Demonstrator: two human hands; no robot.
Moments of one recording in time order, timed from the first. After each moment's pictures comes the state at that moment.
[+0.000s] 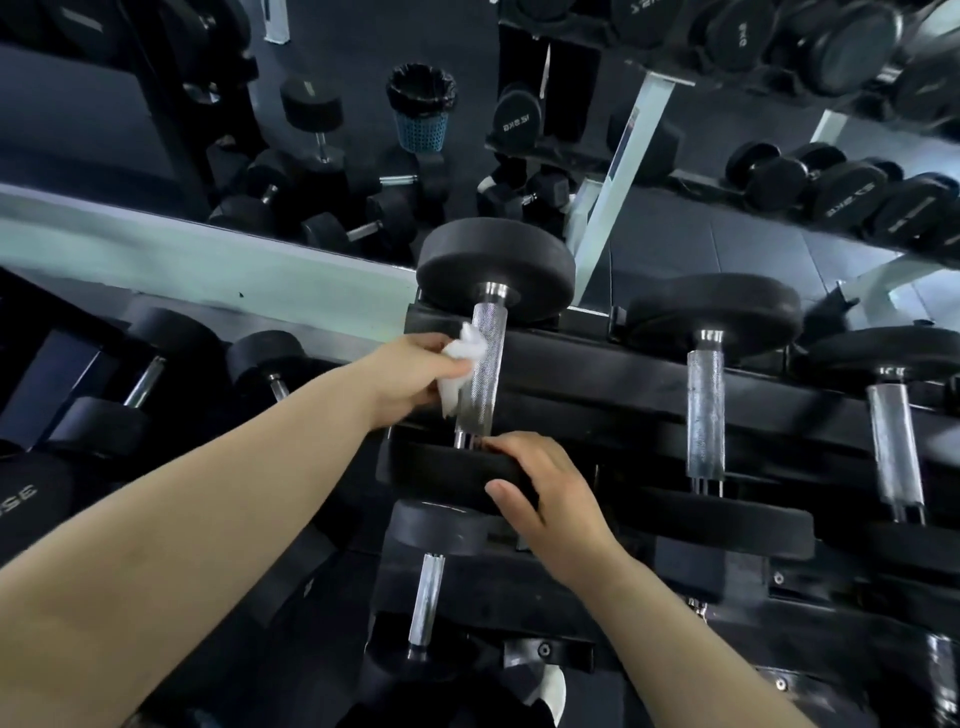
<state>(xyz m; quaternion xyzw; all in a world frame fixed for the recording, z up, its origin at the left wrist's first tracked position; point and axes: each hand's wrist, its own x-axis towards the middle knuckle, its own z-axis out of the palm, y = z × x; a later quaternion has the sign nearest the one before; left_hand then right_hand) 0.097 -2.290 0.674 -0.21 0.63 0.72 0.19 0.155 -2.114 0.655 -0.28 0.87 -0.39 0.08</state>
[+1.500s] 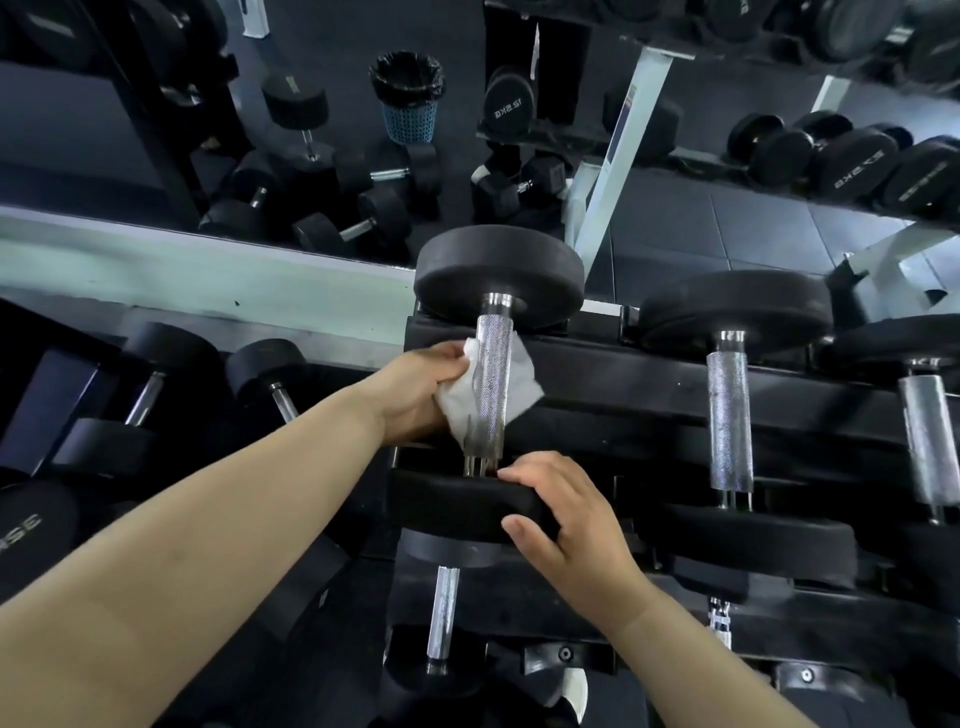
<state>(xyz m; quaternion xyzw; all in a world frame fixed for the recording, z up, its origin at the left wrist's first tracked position) 0.080 -2.294 0.659 -0.17 0.48 0.82 0.26 0.151 -2.114 0.632 -0.29 0.86 -0.41 -0.02</state>
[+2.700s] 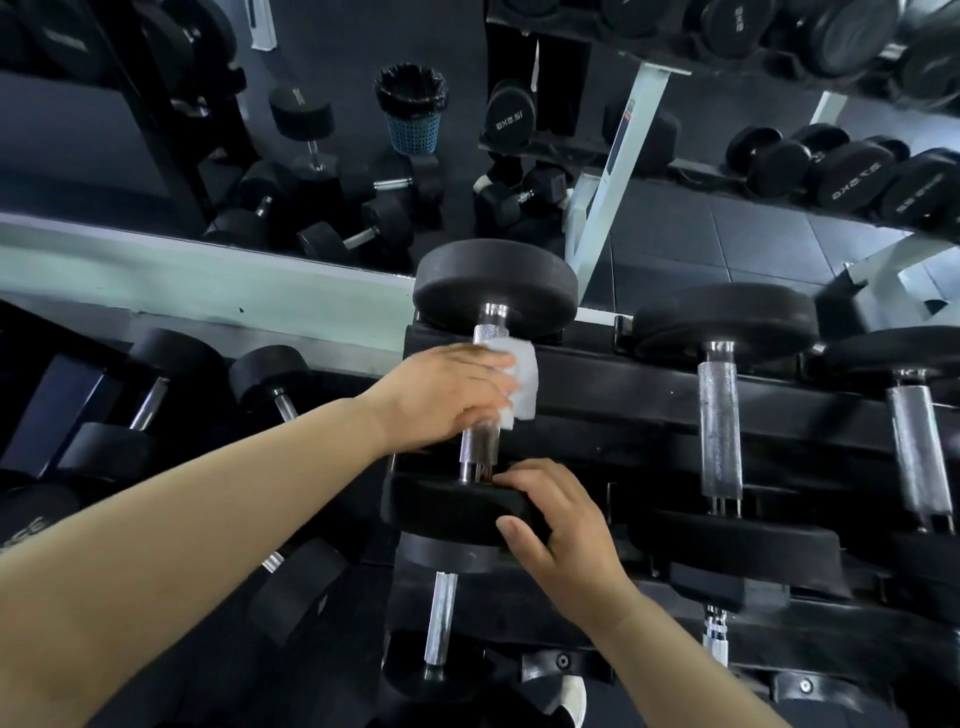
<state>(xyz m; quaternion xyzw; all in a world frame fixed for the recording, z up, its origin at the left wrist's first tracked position) 0.079 -2.299 0.660 0.35 0.92 0.18 -0.04 0.153 -2.115 0.638 -0.27 0.87 -0.41 -0.02</state>
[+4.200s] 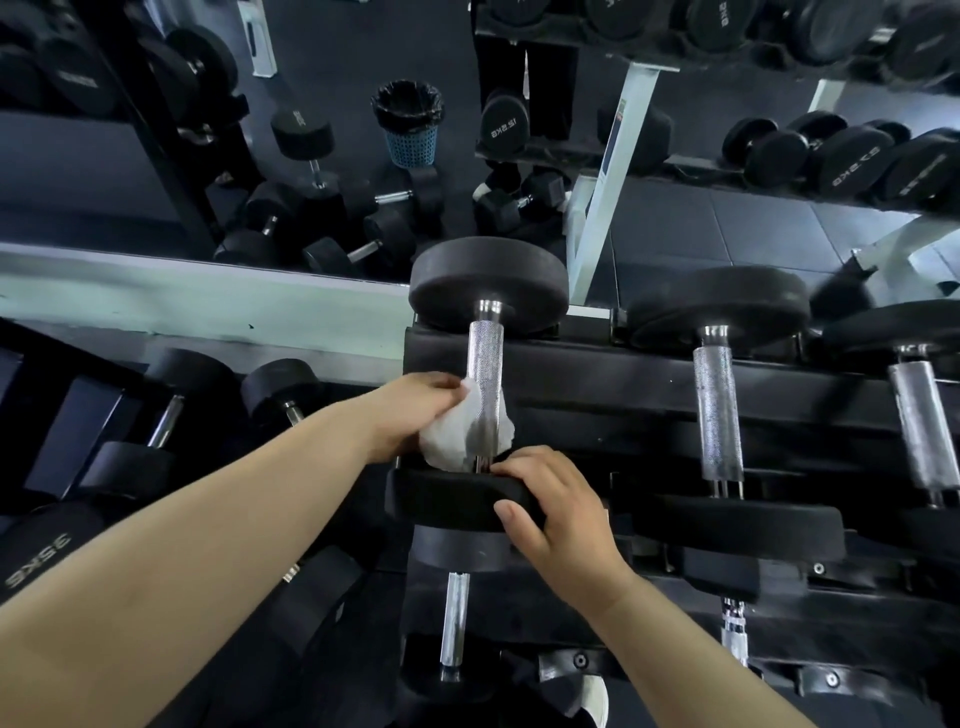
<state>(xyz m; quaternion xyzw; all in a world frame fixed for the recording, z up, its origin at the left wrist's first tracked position) 0.096 -2.289 0.671 -0.20 0.70 0.63 0.25 0.154 -2.119 0.635 -0.27 0.86 -0.43 -0.06</state>
